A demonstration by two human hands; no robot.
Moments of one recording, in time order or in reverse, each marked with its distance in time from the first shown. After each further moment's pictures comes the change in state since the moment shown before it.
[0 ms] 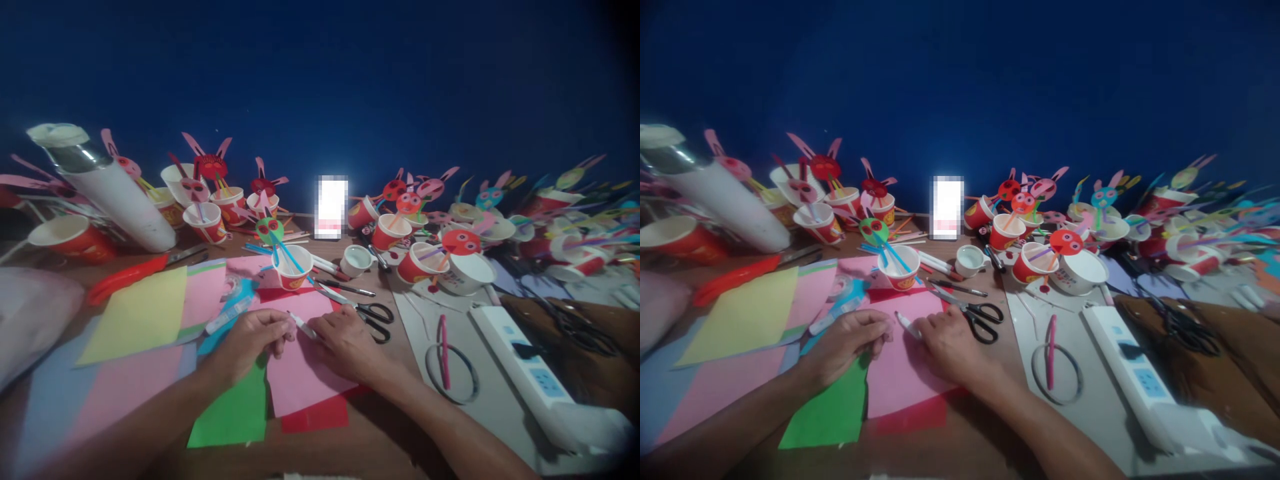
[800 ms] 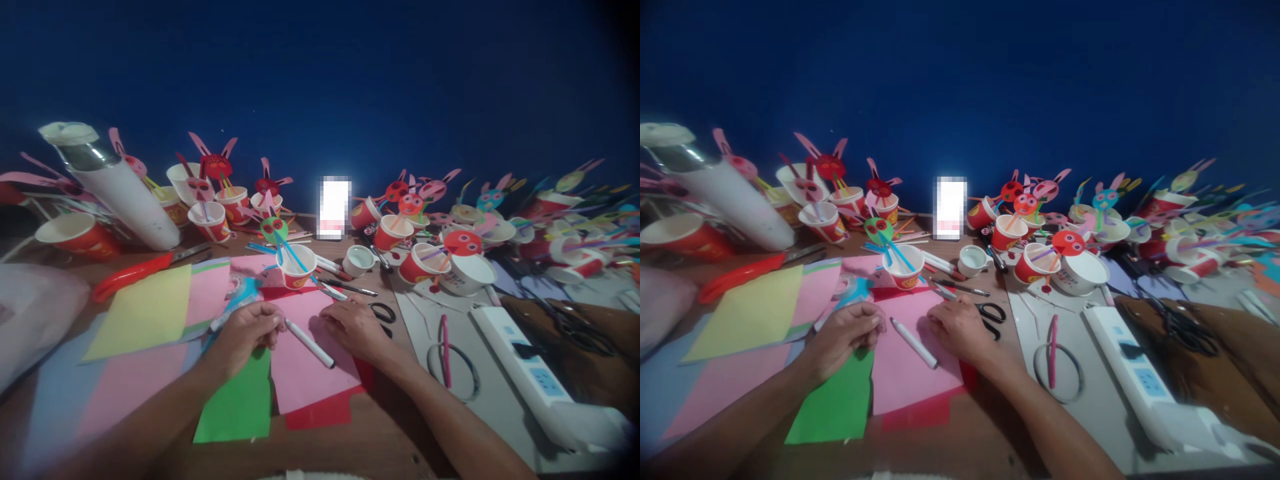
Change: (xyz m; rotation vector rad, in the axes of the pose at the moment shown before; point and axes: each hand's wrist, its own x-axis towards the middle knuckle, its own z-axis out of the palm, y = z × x) left_hand -0.003 -0.001 -0.014 -0.082 0.090 0.043; right_hand 0.004 0.022 0.002 0.153 0.114 0.072
